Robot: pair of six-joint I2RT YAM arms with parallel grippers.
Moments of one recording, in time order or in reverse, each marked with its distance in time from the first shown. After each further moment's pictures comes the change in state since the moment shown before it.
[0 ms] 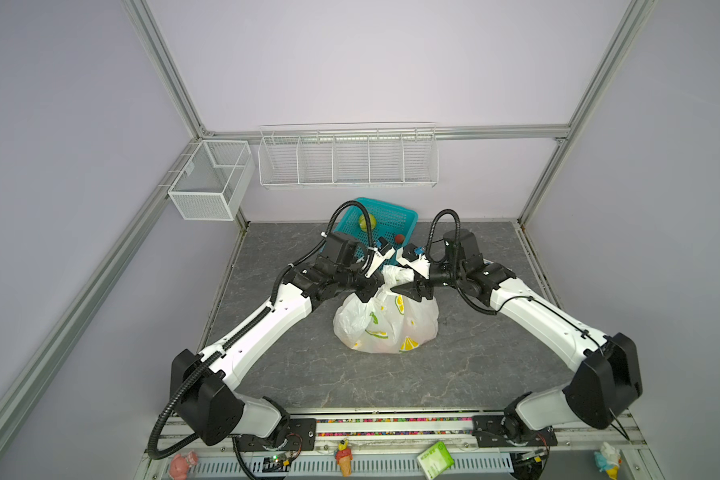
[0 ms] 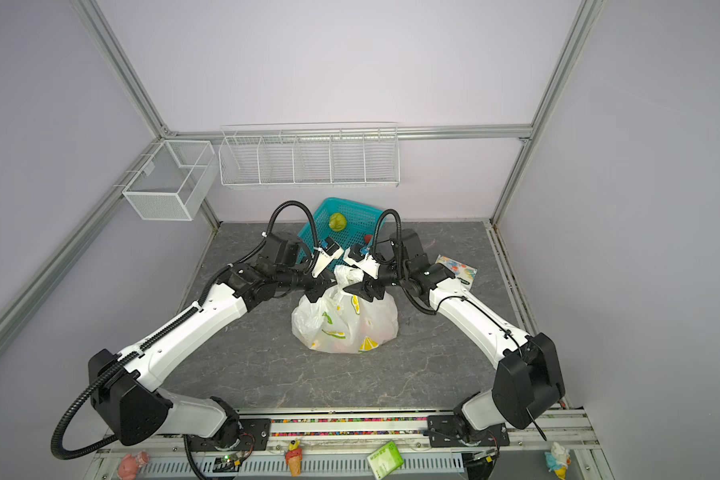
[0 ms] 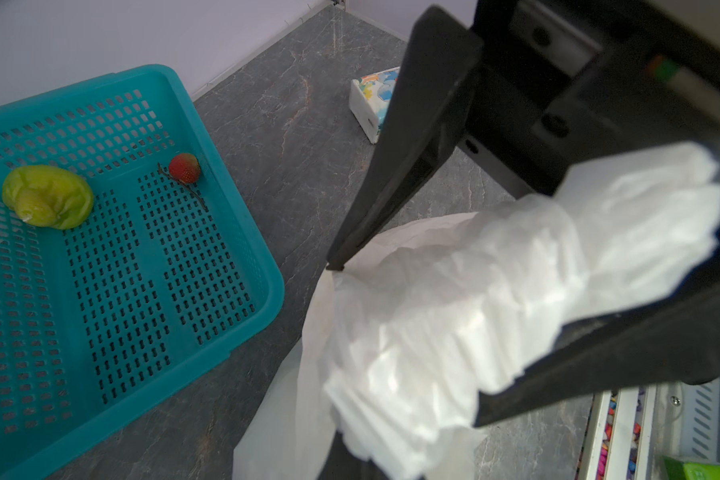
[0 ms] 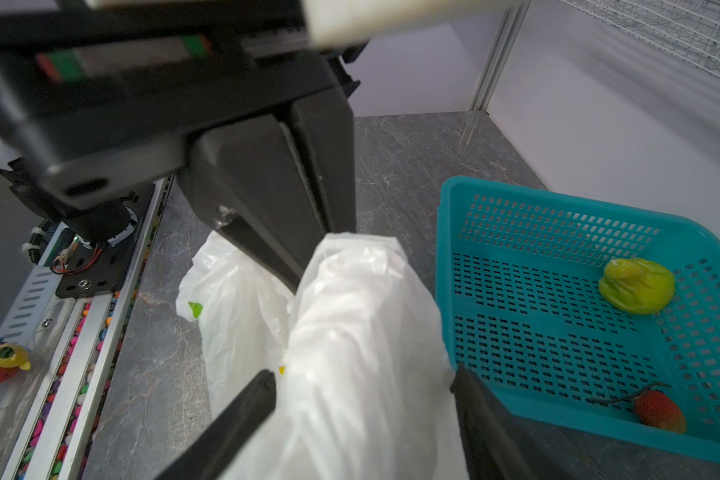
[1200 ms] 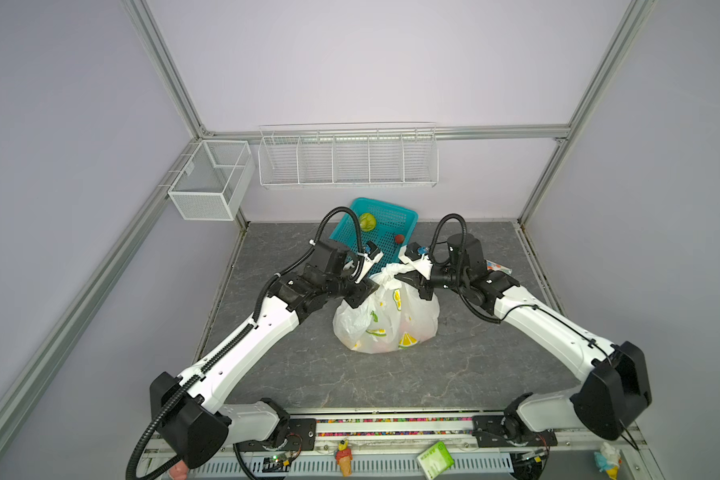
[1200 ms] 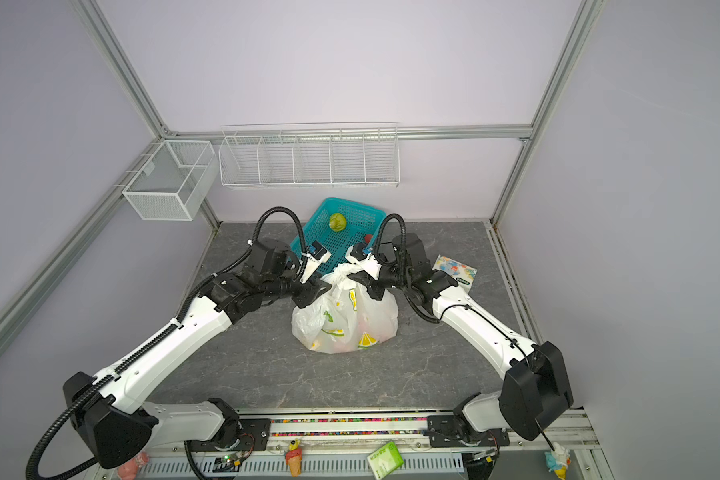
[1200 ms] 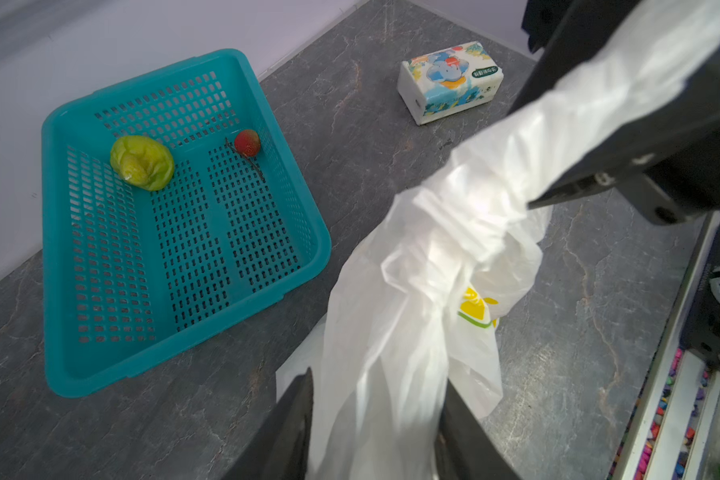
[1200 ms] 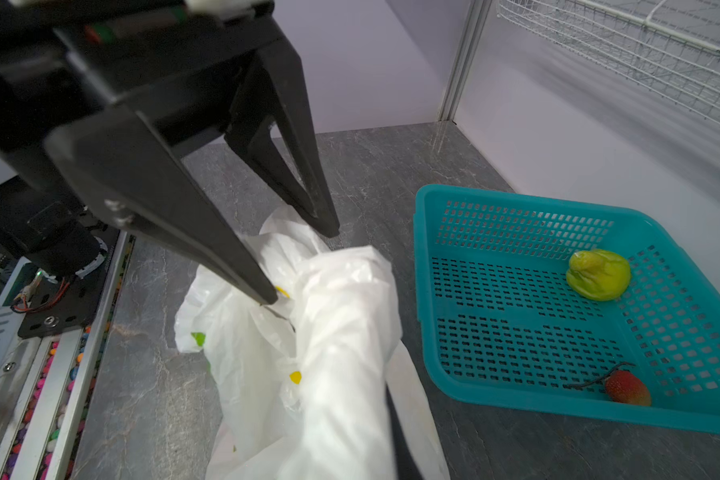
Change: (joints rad) left arm -0.003 -0.107 -0.063 -0.053 -0.154 -0.008; right arm 0.023 -0.077 -0.092 0.144 0.086 0.131
